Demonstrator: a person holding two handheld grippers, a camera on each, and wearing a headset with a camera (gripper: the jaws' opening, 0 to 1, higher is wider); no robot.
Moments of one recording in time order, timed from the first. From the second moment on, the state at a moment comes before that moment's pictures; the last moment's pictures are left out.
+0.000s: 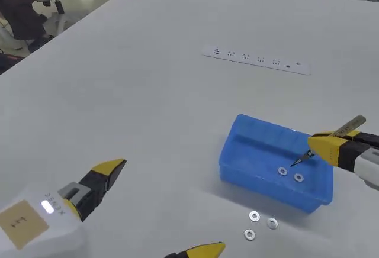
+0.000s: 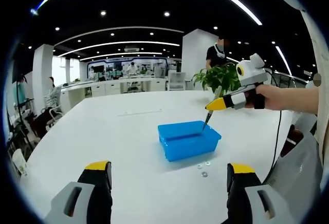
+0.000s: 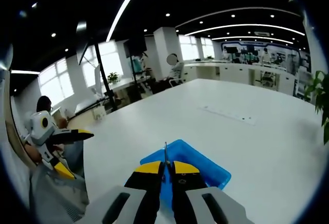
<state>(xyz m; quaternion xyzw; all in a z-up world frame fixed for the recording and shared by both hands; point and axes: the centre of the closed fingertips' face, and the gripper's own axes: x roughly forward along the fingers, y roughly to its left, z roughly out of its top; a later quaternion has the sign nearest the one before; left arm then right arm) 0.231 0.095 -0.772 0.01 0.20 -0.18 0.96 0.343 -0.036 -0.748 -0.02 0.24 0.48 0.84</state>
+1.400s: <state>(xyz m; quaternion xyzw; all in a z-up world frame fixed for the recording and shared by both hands) 0.216 0.101 -0.758 0.00 0.22 -0.17 0.96 0.298 -0.025 -0.827 -0.06 0.31 0.53 0.79</state>
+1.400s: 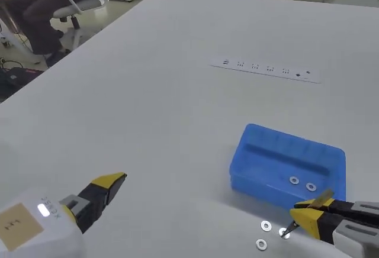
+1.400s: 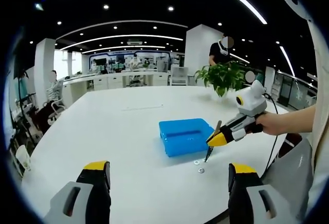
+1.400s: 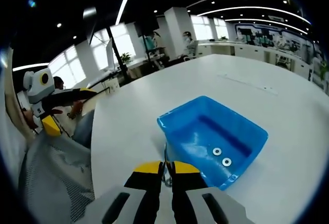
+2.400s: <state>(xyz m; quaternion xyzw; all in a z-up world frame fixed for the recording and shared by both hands) 0.219 0.103 -0.759 0.00 0.21 -0.17 0.96 0.286 -0.017 -0.827 -0.07 0.32 0.54 0.77</state>
